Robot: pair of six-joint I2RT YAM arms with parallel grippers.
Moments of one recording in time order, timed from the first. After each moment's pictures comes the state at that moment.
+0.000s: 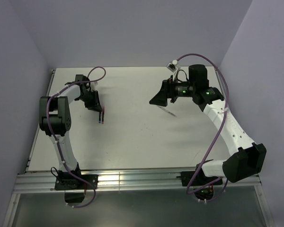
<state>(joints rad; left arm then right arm) -0.03 2.06 1.45 -0.65 0.38 -0.12 0.28 1.31 1.28 -0.48 -0.91 0.20</state>
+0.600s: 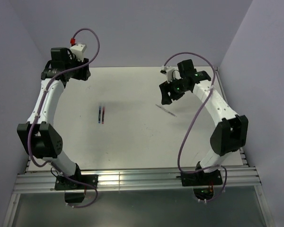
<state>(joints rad) -0.02 1.67 1.66 -0.58 0.26 0.19 0.26 1.62 1.54 -0.92 -0.46 -0.28</state>
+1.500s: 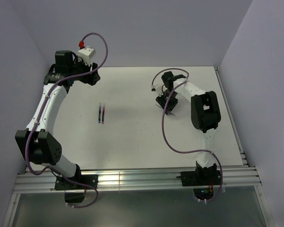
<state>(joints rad) -0.09 1.56 1.57 -0.55 0.40 0.24 0.30 2.12 1.66 -0.99 -0.16 -0.46</state>
